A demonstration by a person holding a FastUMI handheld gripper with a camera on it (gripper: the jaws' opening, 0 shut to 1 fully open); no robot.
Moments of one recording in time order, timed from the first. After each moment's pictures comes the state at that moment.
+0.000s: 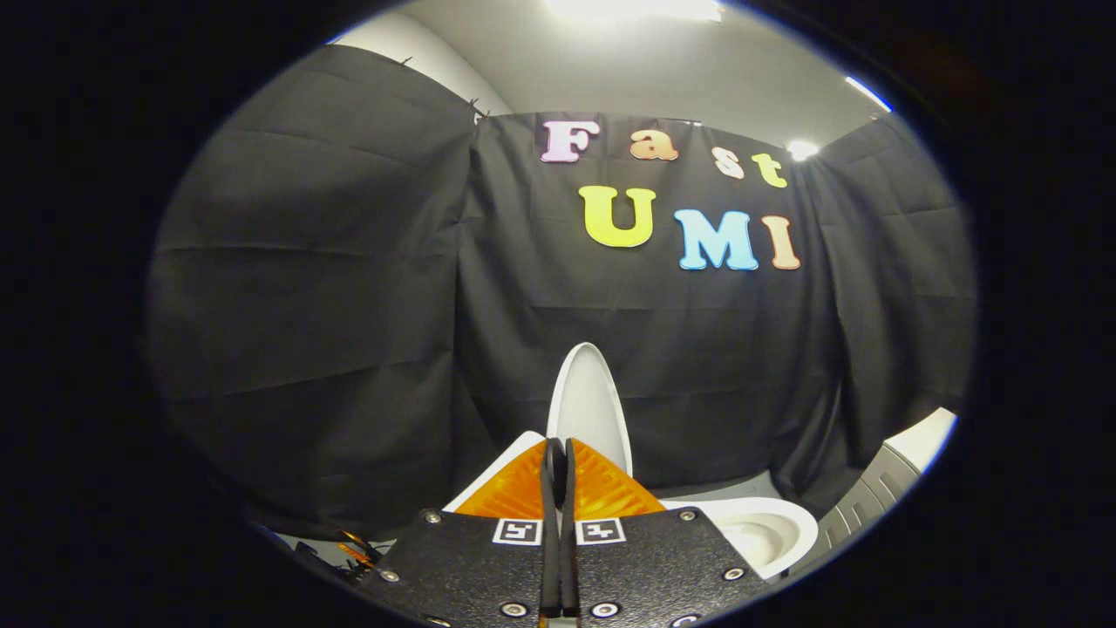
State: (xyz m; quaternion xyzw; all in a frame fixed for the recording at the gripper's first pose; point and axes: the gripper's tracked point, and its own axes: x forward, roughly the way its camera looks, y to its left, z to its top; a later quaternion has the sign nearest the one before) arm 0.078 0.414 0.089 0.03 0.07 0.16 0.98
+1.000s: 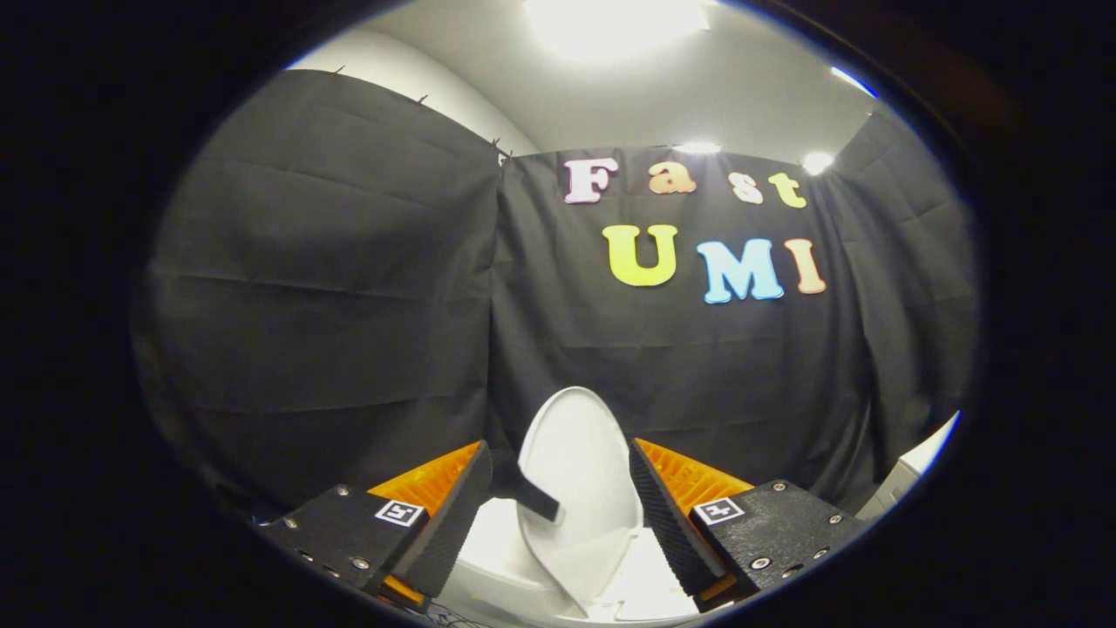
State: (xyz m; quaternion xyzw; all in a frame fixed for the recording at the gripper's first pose) arm 0.049 0.343 0.136 0.03 -0.02 0.20 0.98
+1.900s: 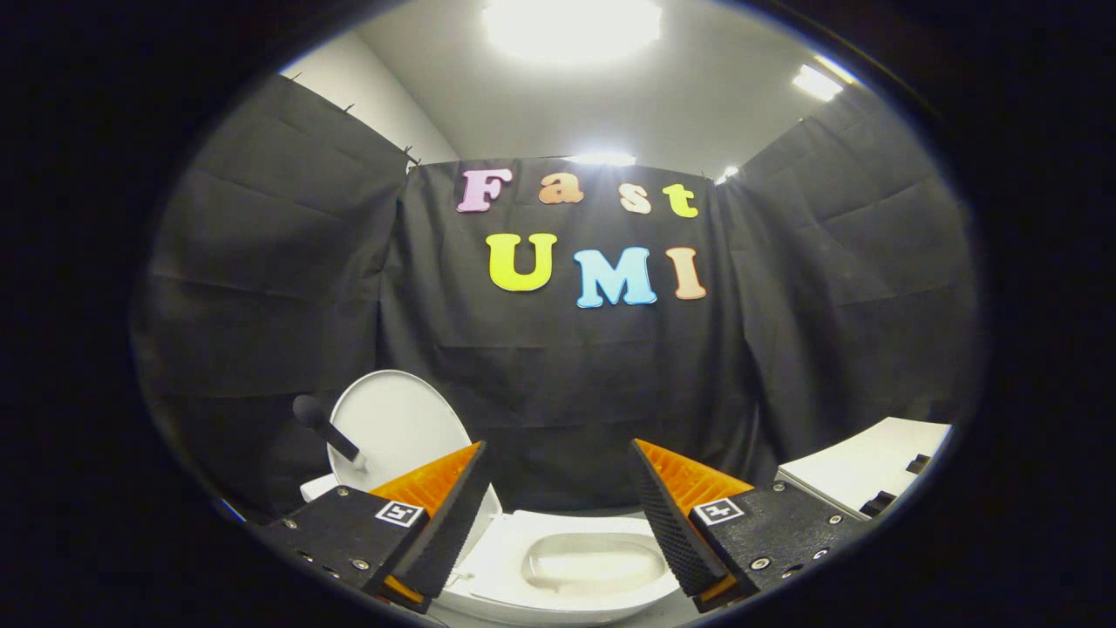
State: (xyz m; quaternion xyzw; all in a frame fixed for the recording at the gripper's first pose) arm 0.035 0.129 0.080 0.03 0.00 0.06 1.00
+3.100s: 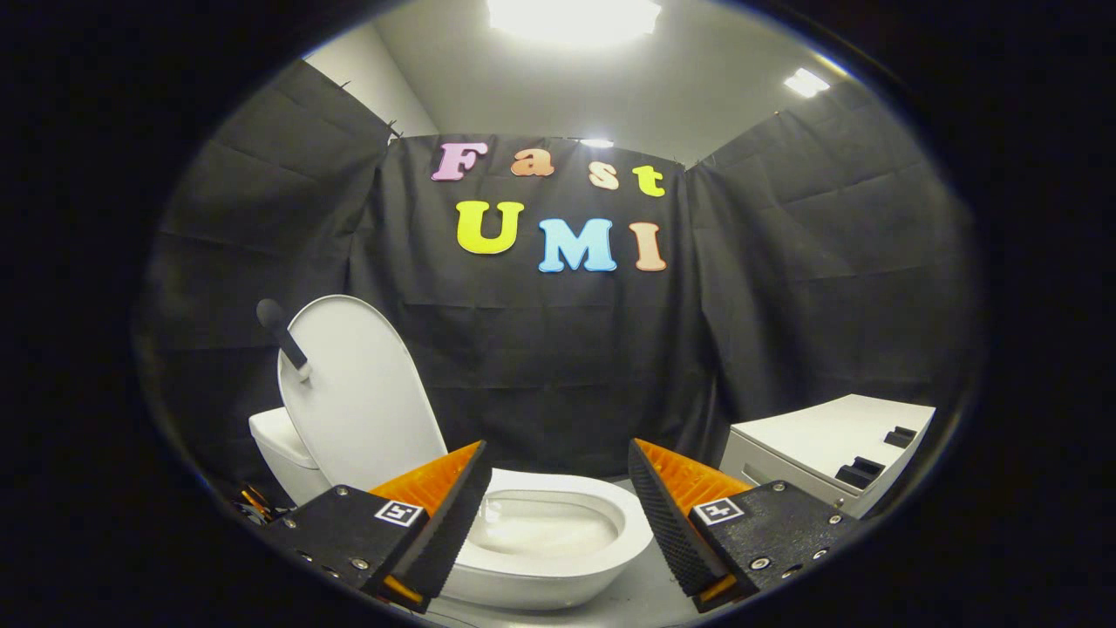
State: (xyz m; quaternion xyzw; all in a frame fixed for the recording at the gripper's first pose) arm 0.000 0.079 -0.007 0.02 0.03 0.02 1.00
